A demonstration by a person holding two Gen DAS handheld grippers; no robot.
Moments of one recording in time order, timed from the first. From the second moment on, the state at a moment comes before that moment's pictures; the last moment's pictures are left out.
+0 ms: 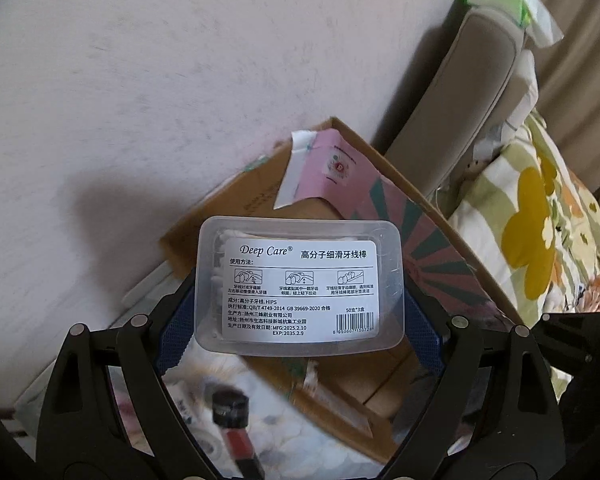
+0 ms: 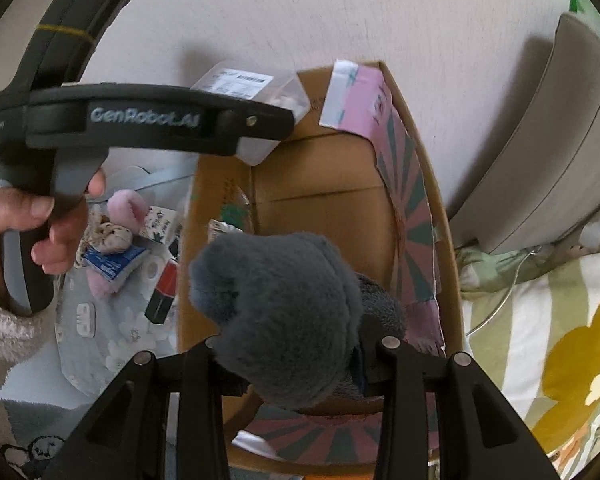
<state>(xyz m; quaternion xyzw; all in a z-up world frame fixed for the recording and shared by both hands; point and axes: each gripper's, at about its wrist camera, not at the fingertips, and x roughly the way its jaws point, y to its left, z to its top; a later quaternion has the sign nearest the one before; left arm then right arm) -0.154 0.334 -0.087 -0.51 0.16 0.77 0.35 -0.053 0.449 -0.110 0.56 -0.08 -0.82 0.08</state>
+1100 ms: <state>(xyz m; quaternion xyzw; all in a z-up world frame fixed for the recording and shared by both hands) -0.135 0.275 -0.065 -0.50 0.13 0.79 0.34 -0.037 0.454 -0.070 0.53 -0.09 -0.84 0.02</state>
